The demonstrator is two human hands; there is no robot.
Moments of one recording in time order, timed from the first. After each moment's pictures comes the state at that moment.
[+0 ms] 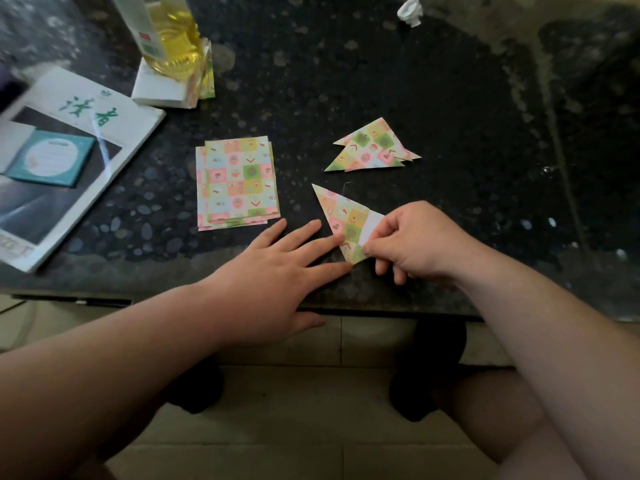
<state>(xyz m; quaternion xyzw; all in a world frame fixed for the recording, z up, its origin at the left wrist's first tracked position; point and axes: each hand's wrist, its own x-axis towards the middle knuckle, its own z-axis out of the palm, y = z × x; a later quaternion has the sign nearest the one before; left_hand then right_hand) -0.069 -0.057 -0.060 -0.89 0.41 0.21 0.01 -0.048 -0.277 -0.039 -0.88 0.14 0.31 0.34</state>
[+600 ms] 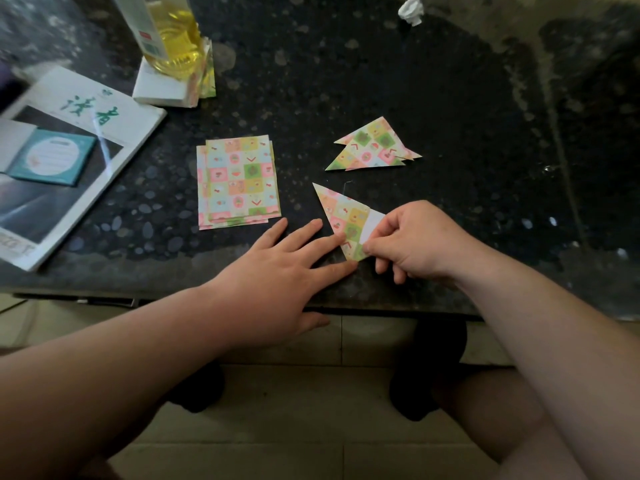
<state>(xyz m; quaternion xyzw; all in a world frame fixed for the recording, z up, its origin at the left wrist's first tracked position) -0.074 -0.061 -0.063 -0.89 0.41 0.19 0.02 -0.048 -0.275 -0.035 -0.88 0.14 0.31 0.33</state>
